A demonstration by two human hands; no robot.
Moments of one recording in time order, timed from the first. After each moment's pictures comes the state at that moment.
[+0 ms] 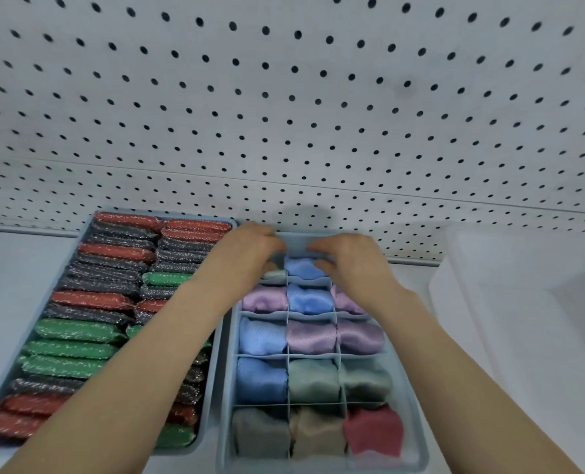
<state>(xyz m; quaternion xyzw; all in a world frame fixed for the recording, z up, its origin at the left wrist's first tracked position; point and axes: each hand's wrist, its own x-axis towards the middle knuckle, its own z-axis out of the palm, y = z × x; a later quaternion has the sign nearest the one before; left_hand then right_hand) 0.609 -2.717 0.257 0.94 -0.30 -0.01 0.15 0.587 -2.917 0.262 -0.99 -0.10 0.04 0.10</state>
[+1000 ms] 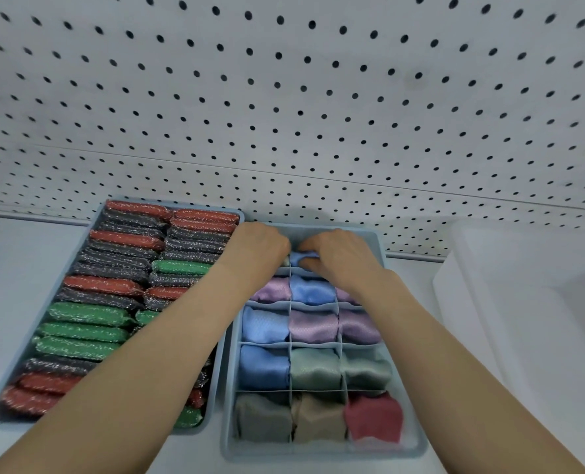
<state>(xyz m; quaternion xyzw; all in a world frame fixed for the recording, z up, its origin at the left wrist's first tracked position) 0.604 -2.739 0.257 0.95 -0.26 -0.03 -0.15 0.598 -2.896 0.253 -0.98 -0.14 0.11 0.08</state>
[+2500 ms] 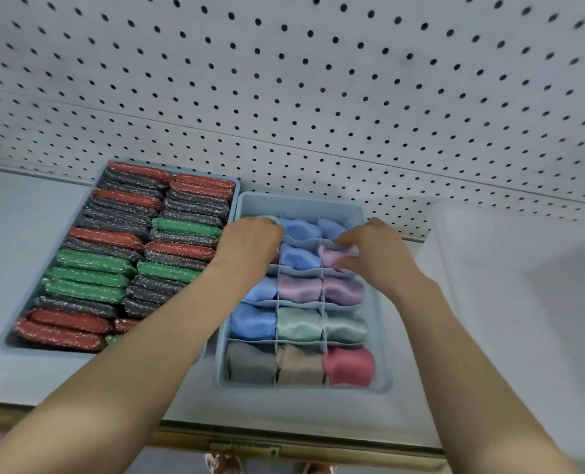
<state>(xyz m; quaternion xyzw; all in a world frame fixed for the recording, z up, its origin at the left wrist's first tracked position) 0.553 -2.738 0.255 0.99 -0.17 -0.01 0.00 0.539 -2.950 0.278 -0.99 -0.05 0.12 0.09</state>
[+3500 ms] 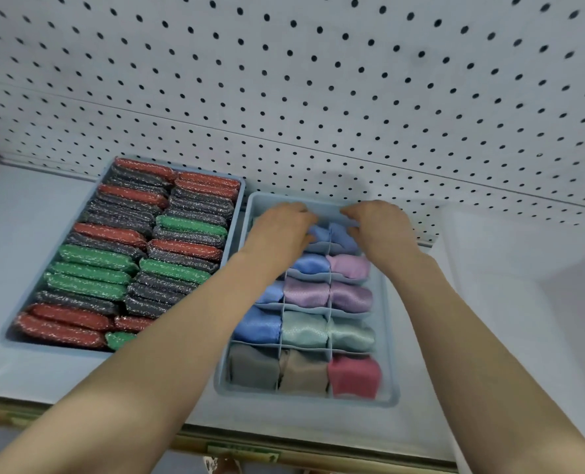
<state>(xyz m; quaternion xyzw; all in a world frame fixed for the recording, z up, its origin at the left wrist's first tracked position) 0.575 -2.767 0.248 0.96 -0.21 0.00 0.17 0.584 -2.946 0.269 -1.00 -0.06 0.04 -0.04</state>
